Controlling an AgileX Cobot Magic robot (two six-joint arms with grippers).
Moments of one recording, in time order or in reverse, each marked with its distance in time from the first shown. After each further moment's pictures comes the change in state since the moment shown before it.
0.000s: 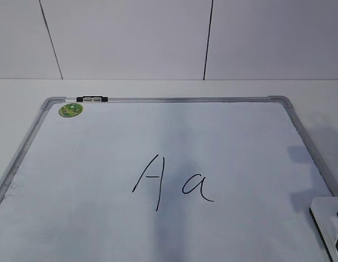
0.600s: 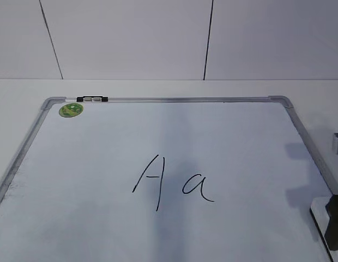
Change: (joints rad) left arm 0.000 0.000 0.000 -0.010 0.000 0.000; right arm 0.000 0.041 0.014 0.000 -0.109 0.013
